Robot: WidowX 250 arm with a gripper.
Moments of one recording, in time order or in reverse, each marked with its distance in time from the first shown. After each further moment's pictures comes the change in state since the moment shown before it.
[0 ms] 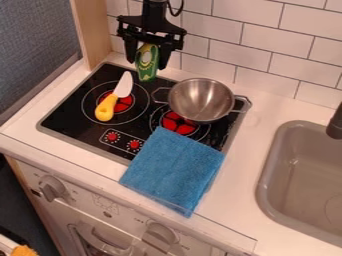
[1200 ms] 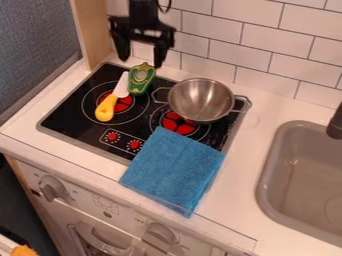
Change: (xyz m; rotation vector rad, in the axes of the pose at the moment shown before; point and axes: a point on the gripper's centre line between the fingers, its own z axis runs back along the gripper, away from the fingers) arm -0.008 0.007 0.025 -0.122 -0.074 -0.116
